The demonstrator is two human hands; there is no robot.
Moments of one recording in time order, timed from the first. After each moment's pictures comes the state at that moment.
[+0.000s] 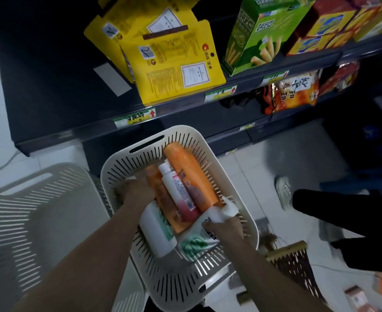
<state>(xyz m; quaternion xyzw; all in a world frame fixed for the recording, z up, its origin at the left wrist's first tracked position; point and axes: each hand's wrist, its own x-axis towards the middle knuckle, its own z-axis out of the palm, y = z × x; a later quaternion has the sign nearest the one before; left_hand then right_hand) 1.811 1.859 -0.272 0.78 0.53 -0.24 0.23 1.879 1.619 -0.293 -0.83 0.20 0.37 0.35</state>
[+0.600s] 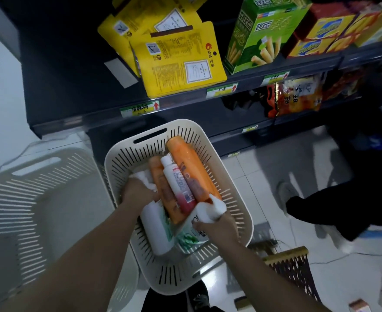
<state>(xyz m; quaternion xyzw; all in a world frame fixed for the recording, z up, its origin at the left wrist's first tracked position) 1.779 1.838 -0.266 0.70 0.54 -0.08 0.47 1.860 1.620 -0.244 -0.88 0.05 0.37 0.30</state>
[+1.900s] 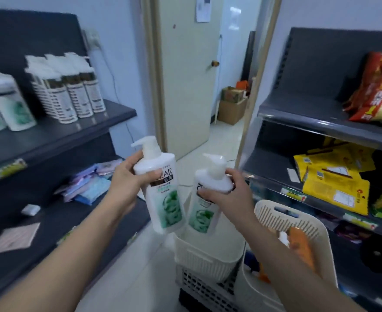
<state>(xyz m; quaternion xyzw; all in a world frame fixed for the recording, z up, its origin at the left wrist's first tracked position) 1.419 1.638 0.068 0.44 0.47 0.61 0.46 1.655 1.657 0.029 -0.57 -0.57 0.36 0.47</state>
